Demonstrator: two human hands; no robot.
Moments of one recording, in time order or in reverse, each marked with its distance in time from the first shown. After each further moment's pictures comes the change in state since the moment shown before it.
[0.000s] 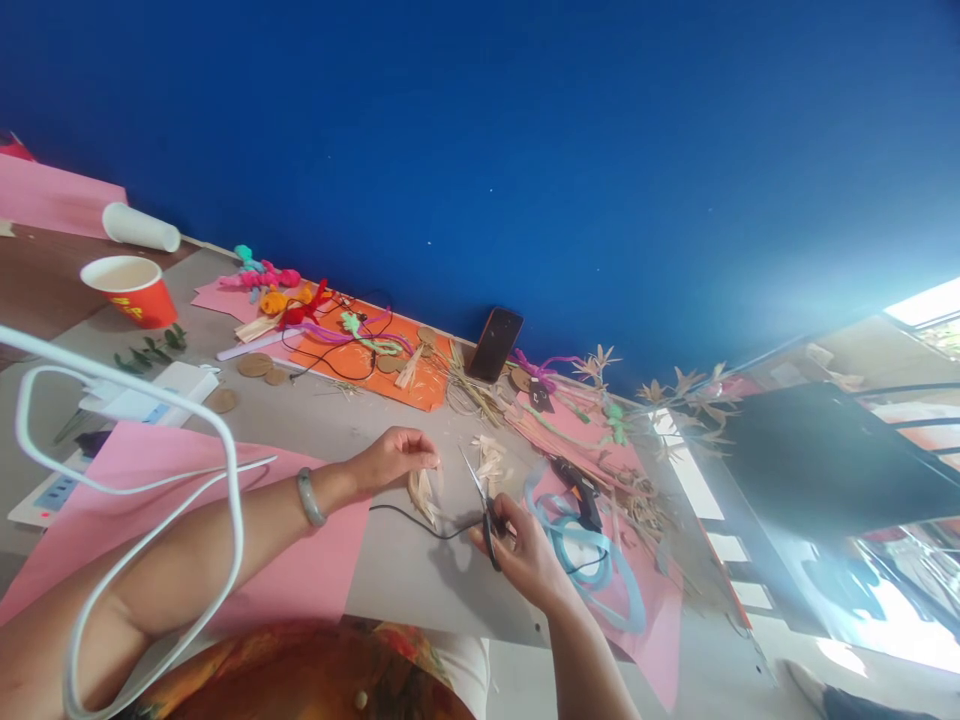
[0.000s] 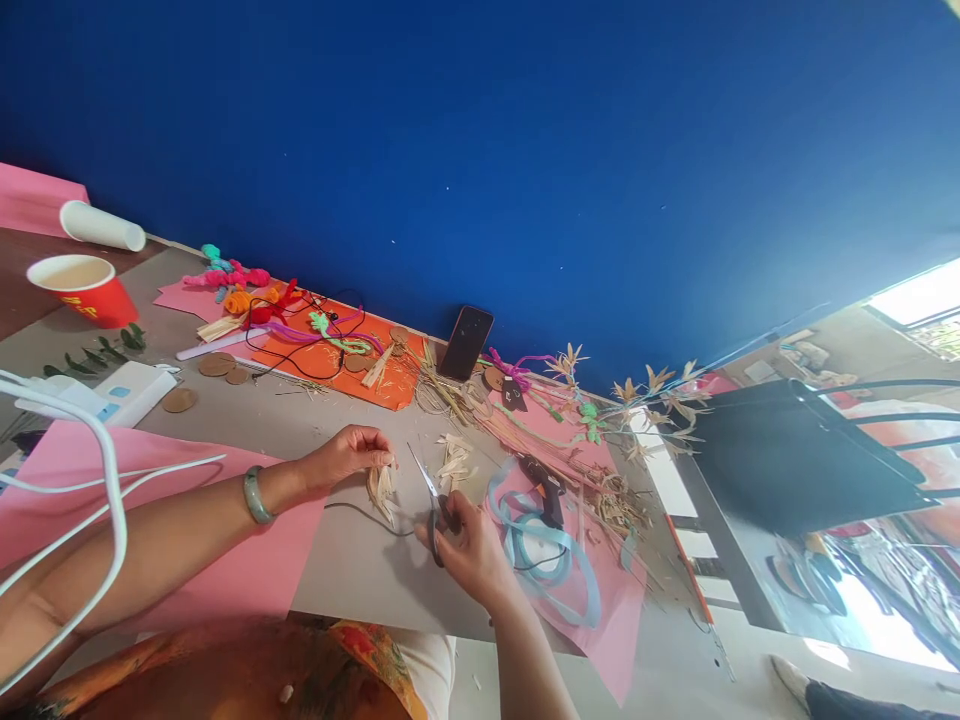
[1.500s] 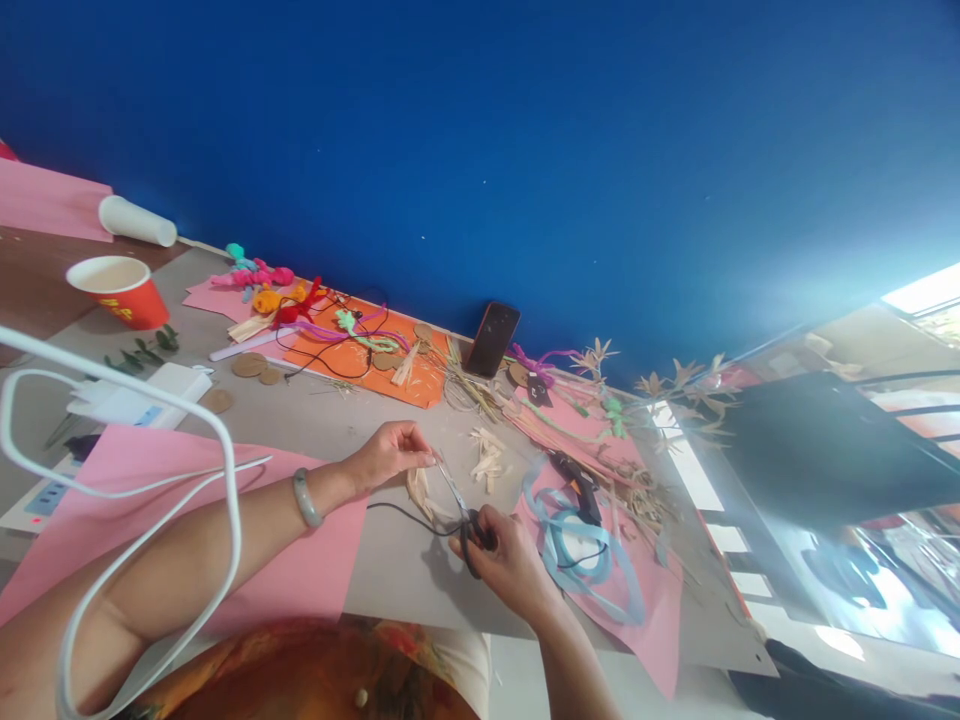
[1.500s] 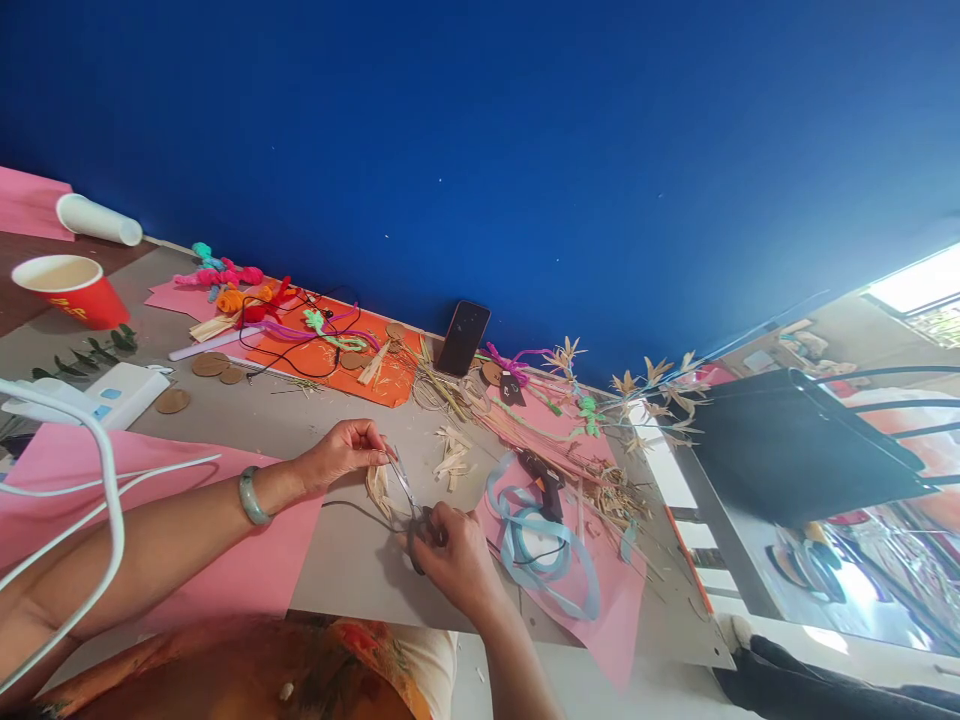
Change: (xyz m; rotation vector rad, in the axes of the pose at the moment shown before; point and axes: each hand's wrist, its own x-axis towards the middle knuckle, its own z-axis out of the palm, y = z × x) left_hand 0.004 -0.005 -0.002 -0.042 0.010 0.069; right_hand -0.008 0.000 0.020 -0.099 -0.001 0.007
